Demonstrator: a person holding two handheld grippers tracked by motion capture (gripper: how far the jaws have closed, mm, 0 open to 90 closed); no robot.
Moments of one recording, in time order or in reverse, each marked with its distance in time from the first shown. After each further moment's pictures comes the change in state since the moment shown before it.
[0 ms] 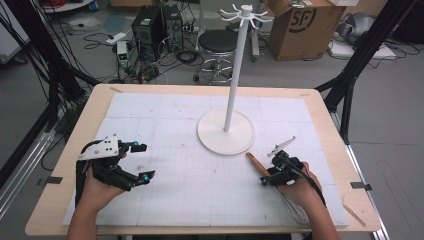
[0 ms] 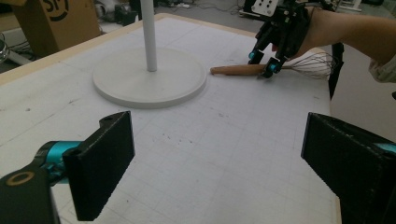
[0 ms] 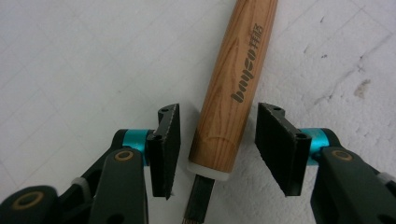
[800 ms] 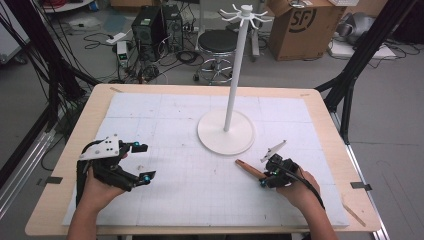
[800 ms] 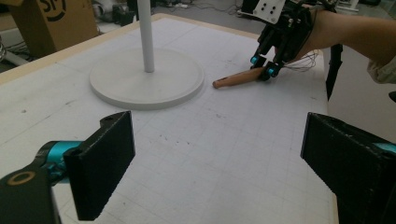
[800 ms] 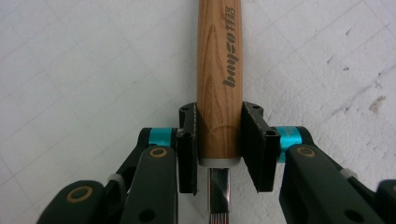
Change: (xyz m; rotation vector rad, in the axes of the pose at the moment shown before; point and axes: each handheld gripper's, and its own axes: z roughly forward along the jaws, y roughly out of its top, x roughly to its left) left arm -0.001 0.001 0.000 0.000 -0.003 0.002; right arm 0.019 0.007 0.002 0.057 -0.055 -0.111
